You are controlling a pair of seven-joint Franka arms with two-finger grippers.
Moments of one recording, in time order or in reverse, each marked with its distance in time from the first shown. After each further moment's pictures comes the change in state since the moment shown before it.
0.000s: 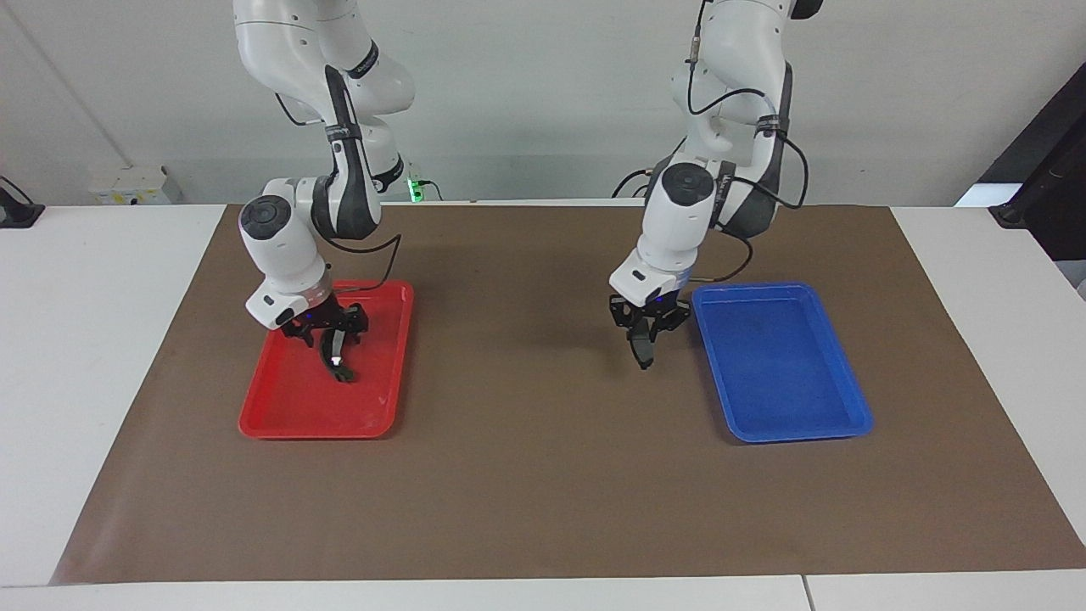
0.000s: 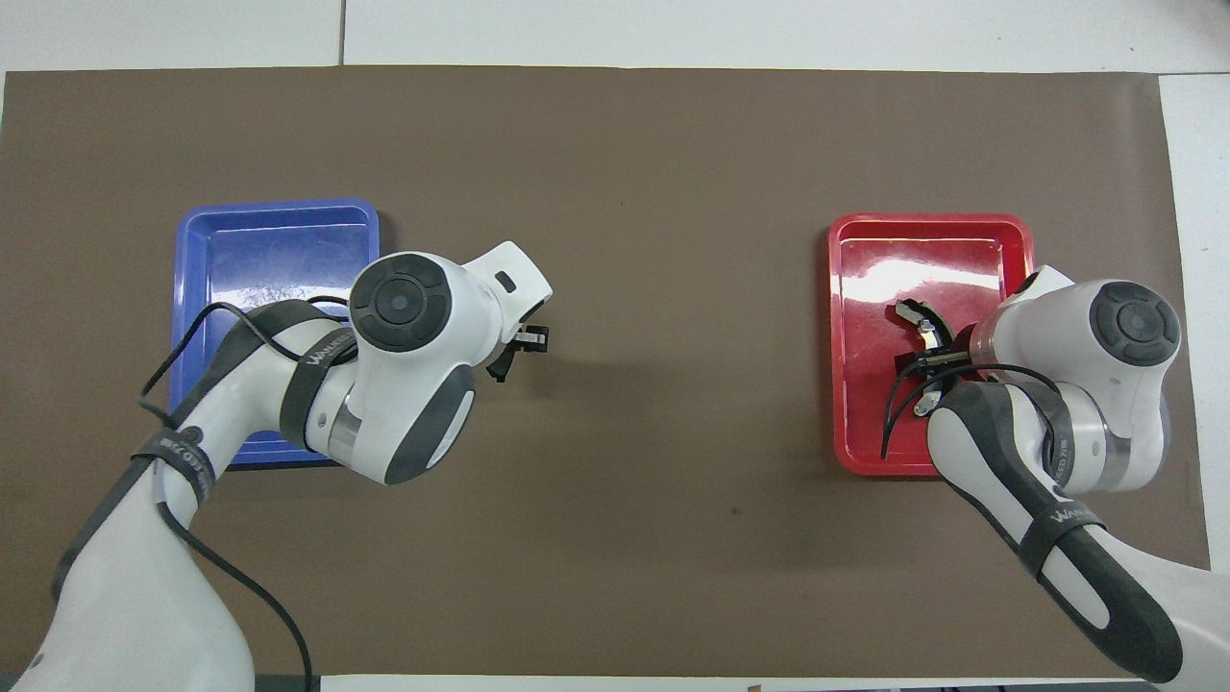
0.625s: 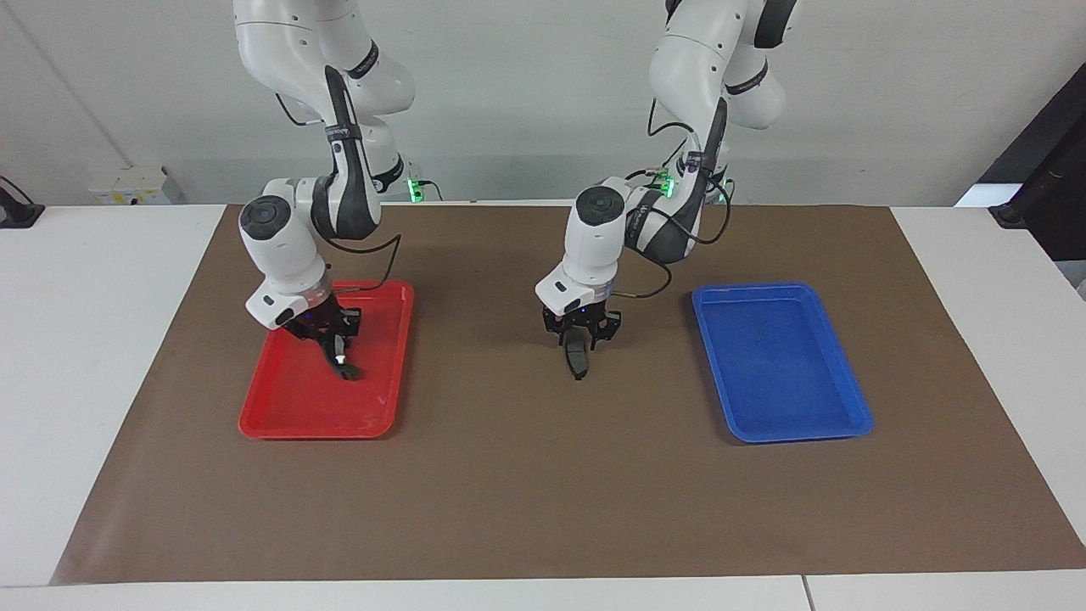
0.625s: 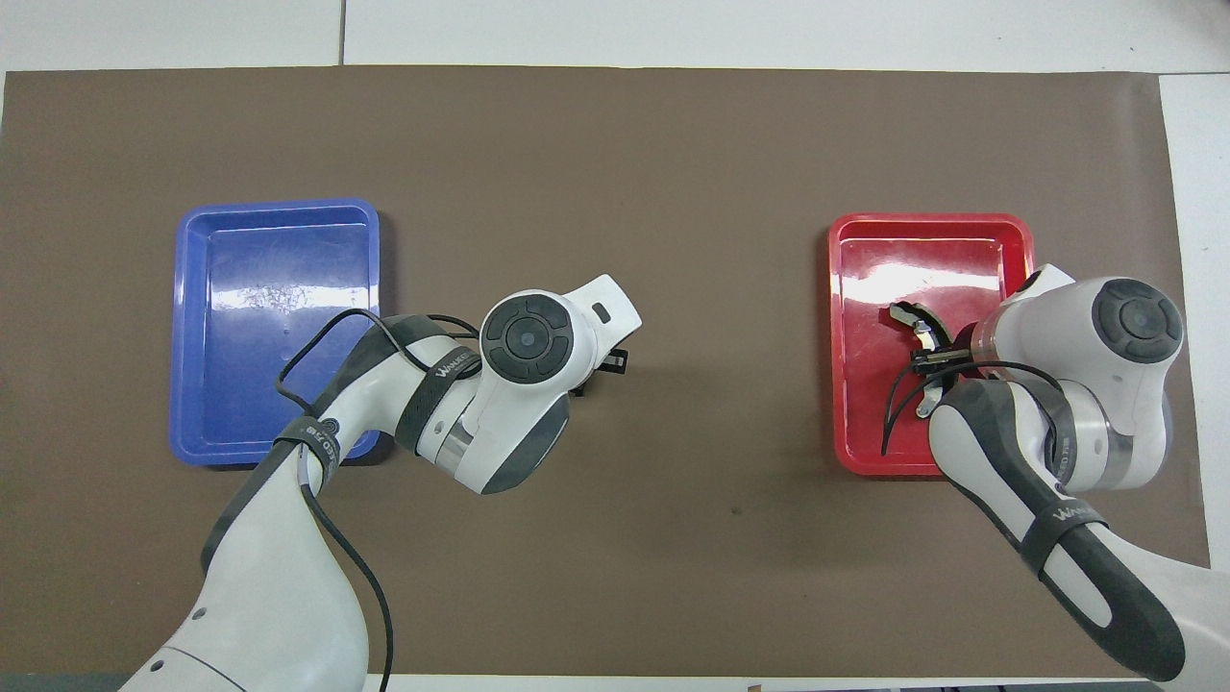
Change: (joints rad) left arm -0.104 0.110 0.004 0.052 -0.001 0.080 -0.039; right arm 0.000 0.001 0.000 0.016 0.003 -0.022 0.027
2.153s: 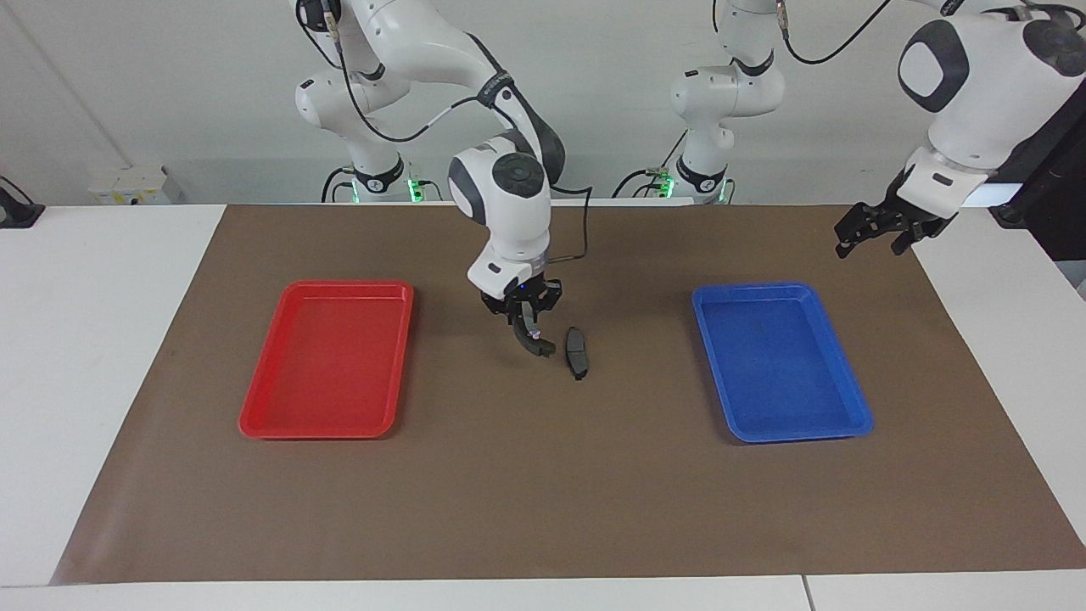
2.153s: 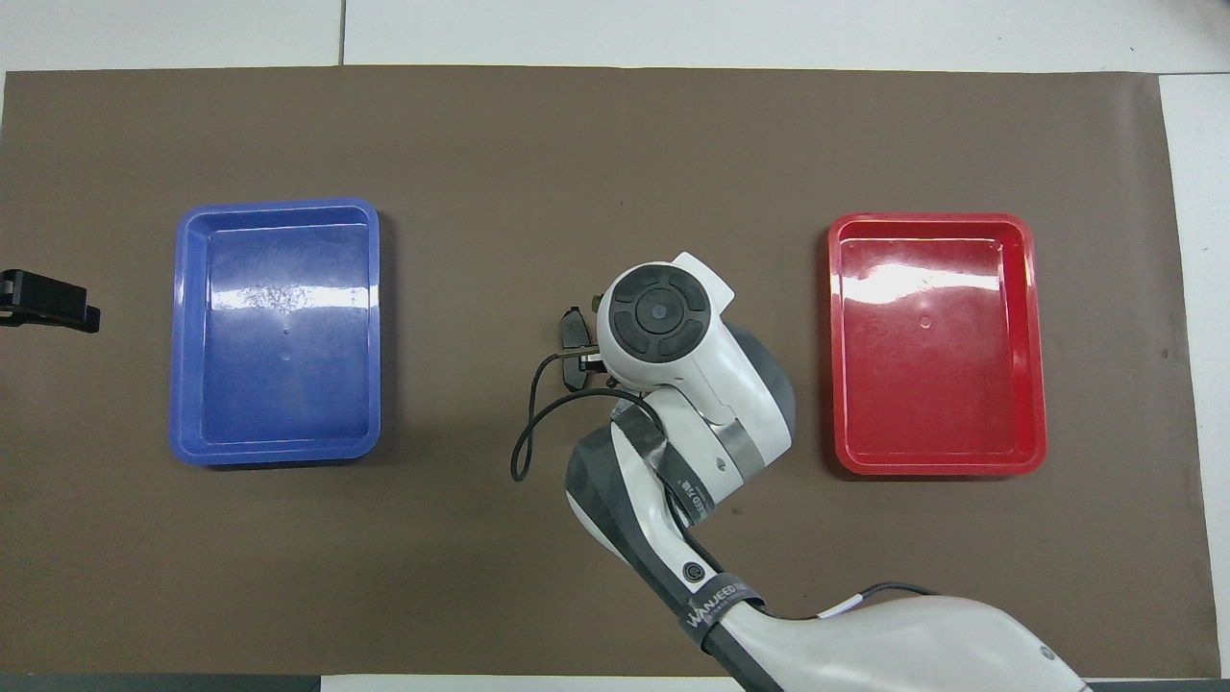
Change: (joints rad) left arm 0.718 -0.390 0.027 0.251 -0.001 -0.785 0.518; right arm 0.622 0.256 0.011 0.541 0.043 -0.269 0.630
